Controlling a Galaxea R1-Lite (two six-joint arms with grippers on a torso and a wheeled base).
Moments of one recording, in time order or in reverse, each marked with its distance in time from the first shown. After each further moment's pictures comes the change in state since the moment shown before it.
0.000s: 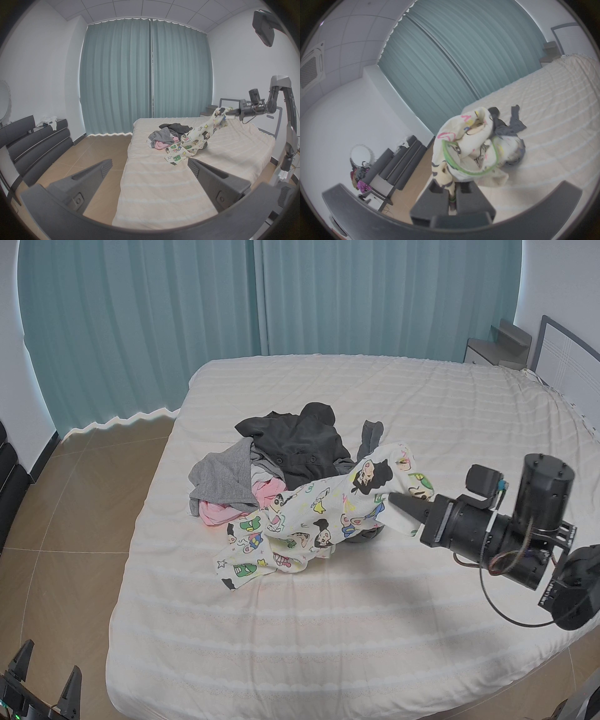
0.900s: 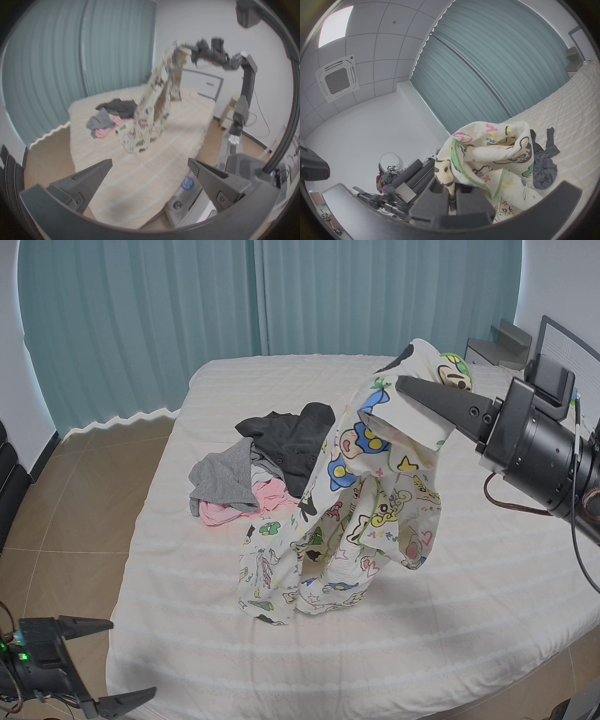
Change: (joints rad) left arm -0.304 0.779 -0.281 -0.022 -0.319 0.272; right arm 0.201 -0.252 -0.248 0.216 0.006 -0.009
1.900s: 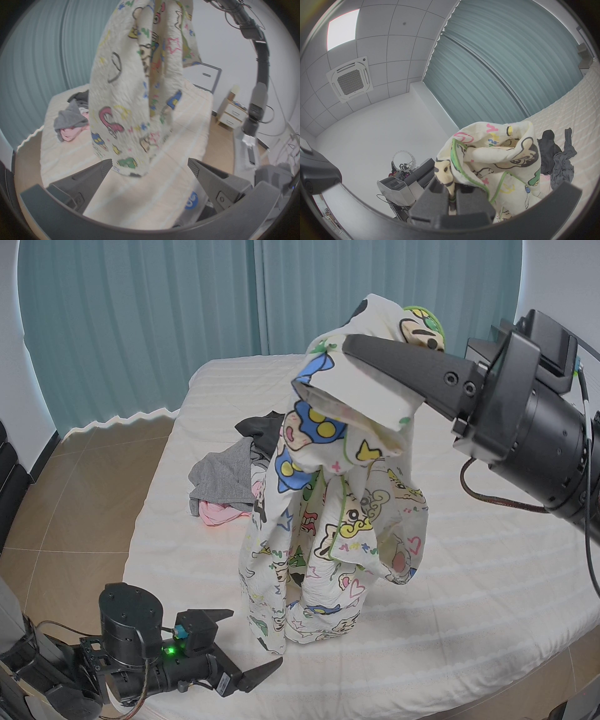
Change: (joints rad) left arm -0.413 0.904 0.104 -1.009 0.309 -0.185; right arm 0.164 0.039 -0.108 0.006 -0.029 -0.034
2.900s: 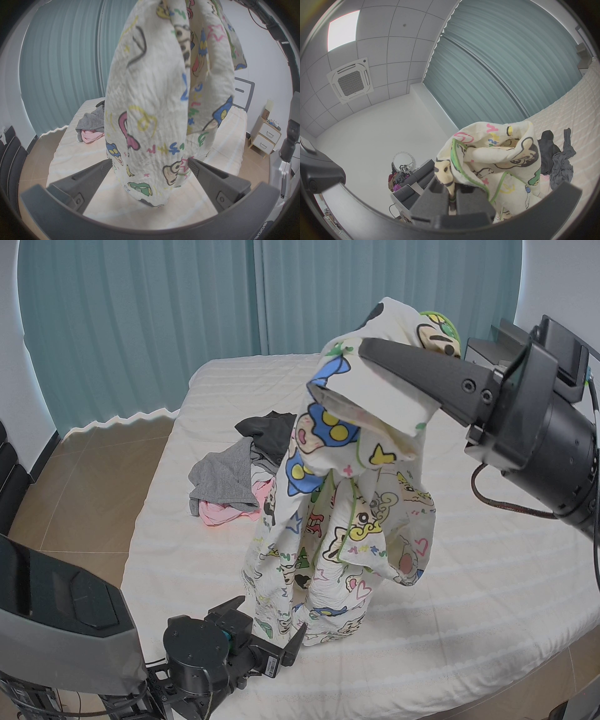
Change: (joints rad) left arm -0.146 0.385 -0.024 -0.535 0.455 -0.140; right arm -0.005 -0.027 0.043 -0.026 -0.002 0.004
